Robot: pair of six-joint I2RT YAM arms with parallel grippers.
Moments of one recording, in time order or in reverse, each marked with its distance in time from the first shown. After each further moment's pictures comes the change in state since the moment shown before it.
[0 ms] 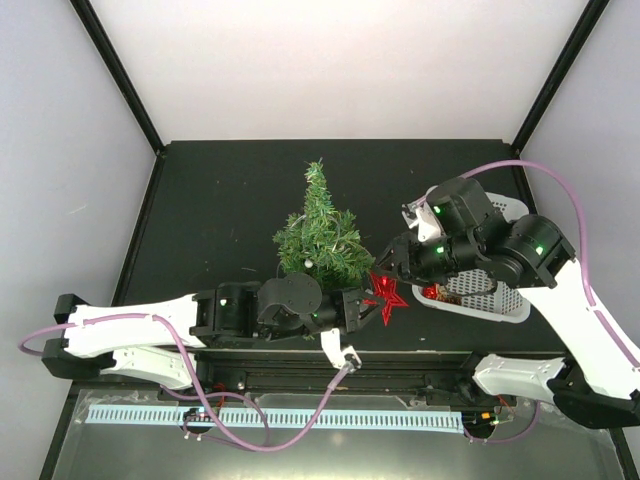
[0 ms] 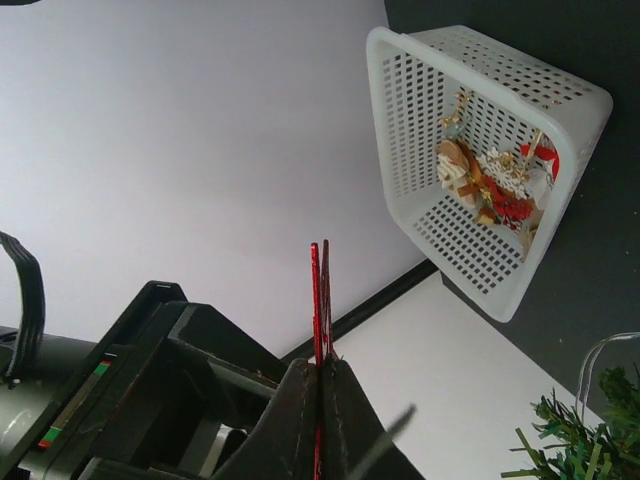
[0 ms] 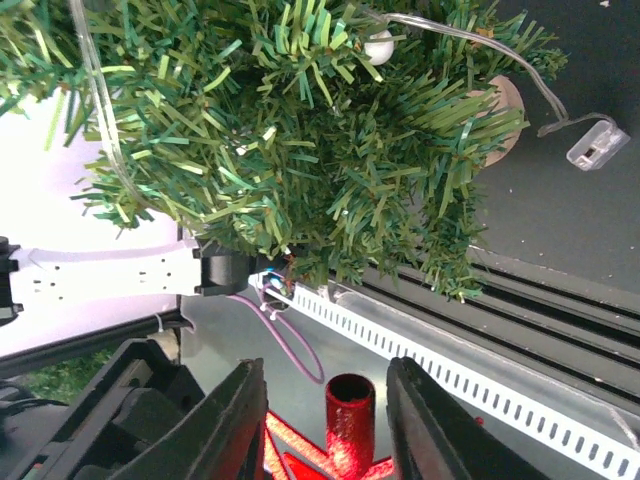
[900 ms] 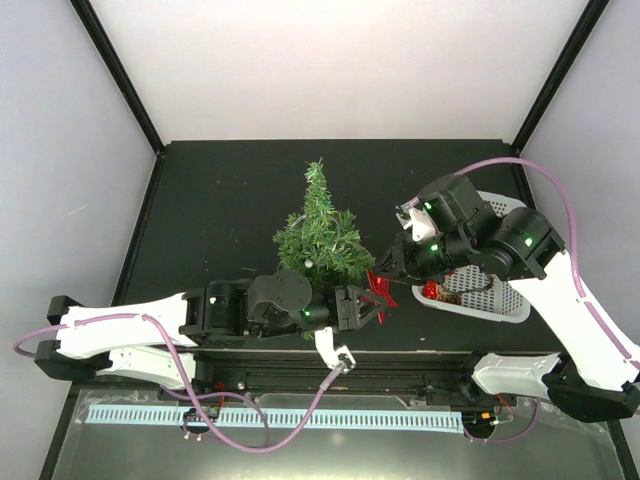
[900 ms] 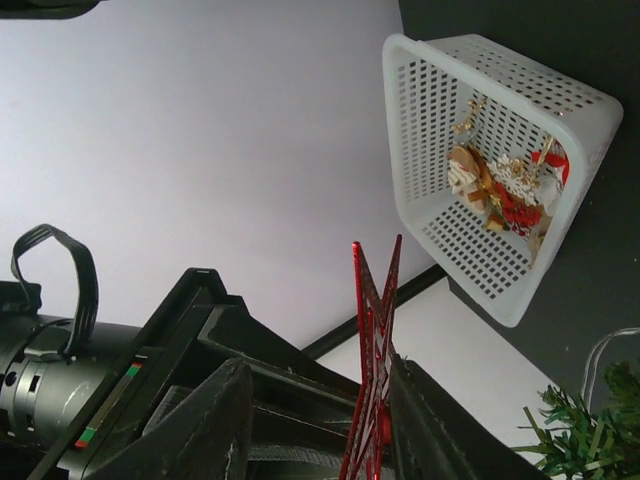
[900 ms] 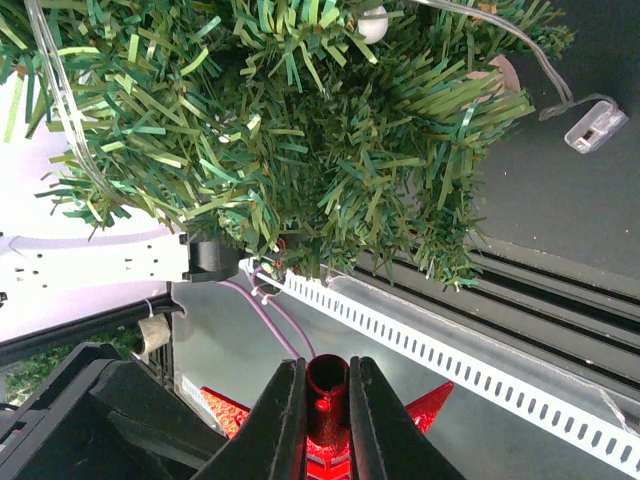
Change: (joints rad) left arm -0.003 -0.034 0.012 -0.027 0.033 -0.022; right arm -0.008 0.040 0.027 -0.035 -0.024 -0.024
